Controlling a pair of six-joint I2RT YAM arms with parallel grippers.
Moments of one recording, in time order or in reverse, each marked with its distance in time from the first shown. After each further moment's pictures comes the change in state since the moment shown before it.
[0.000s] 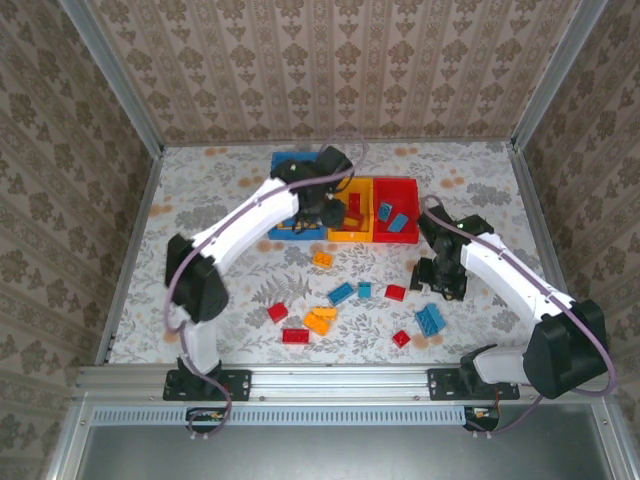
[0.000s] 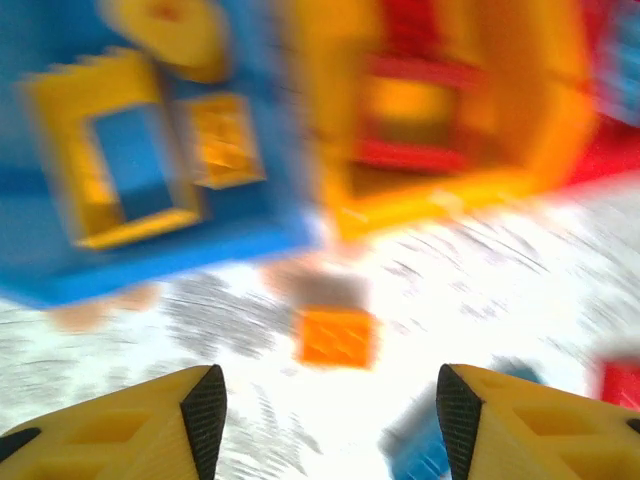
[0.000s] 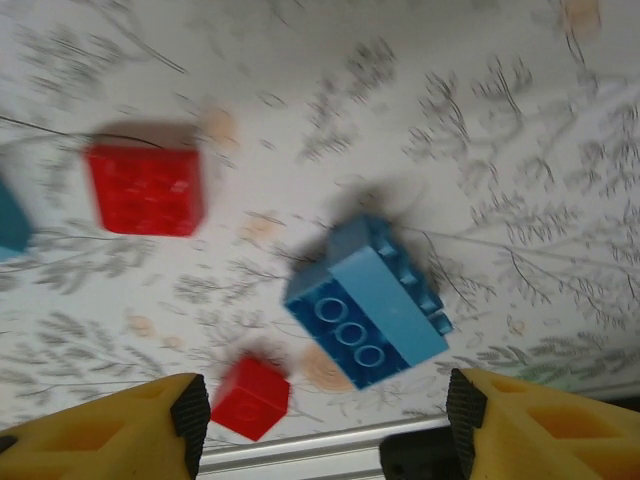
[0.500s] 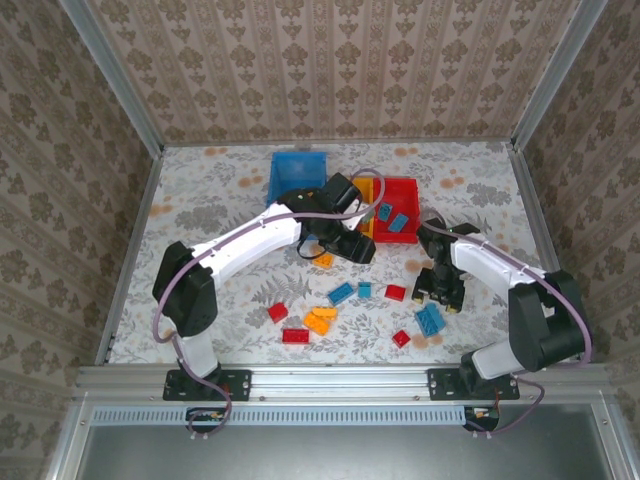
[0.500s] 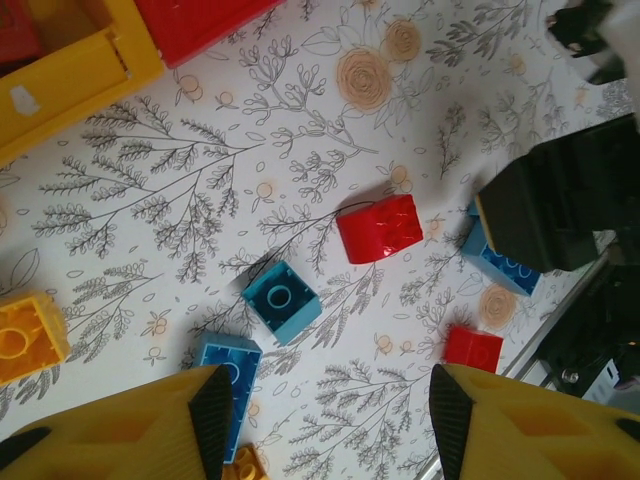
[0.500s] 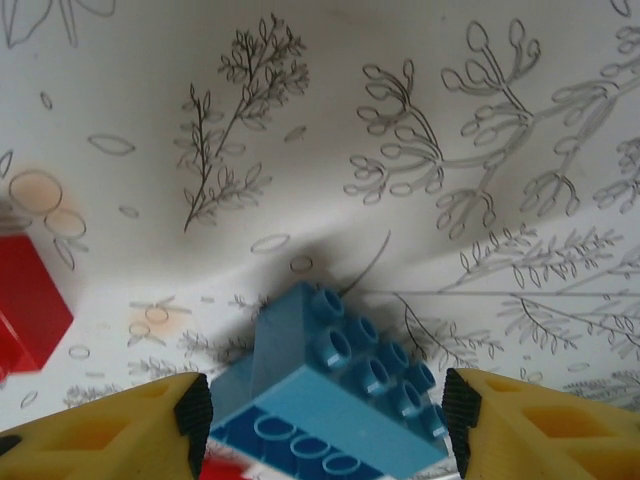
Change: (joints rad) left arm -0.072 -0.063 -0.233 0.250 0.418 0.130; right arm -0.063 0.158 -0.119 0.157 0.003 0.041
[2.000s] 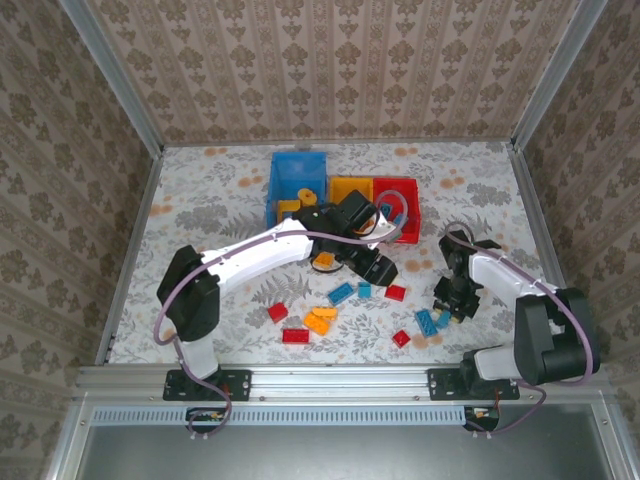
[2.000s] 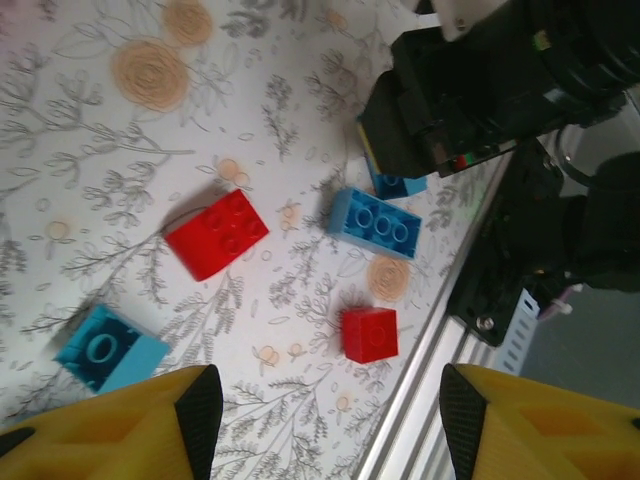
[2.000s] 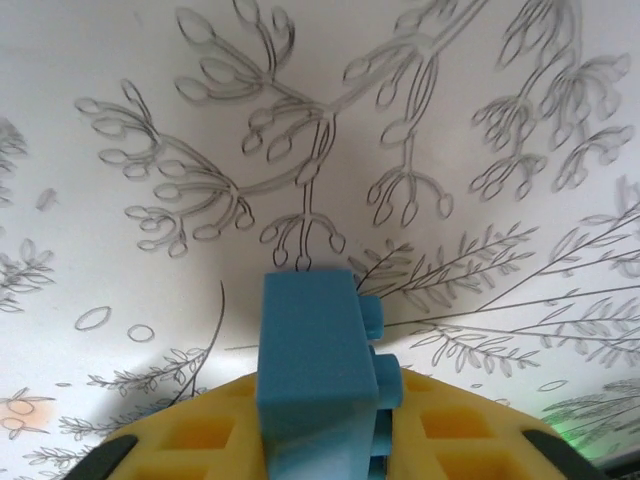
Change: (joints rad) left arm -0.104 -0.012 -0.064 0.146 0.139 0.073; right arm -0.164 -0.122 -0.153 0.078 0.005 0.066
